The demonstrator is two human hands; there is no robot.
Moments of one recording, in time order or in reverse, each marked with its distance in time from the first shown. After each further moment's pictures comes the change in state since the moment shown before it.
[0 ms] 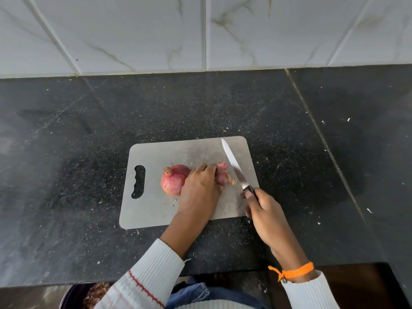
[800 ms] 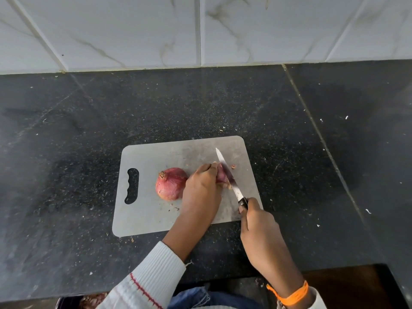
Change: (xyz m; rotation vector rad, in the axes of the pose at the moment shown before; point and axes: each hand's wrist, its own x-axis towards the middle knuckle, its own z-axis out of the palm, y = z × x) left_hand 0.006 0.007 0.006 -0.100 0.035 0.016; right_hand -0.021 -0.021 0.008 -0.414 -0.015 -0.009
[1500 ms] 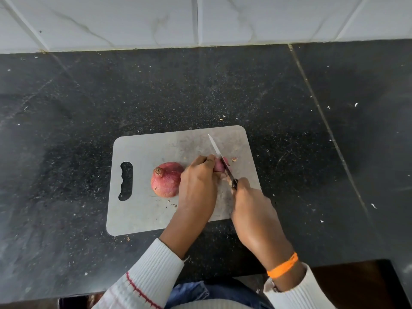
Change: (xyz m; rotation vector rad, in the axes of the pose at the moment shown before) left_hand 0.008 0.000 -0.001 0.041 -0.006 -0.065; right_hand 0.022 -0.022 -0.008 -0.130 -0.061 0.025
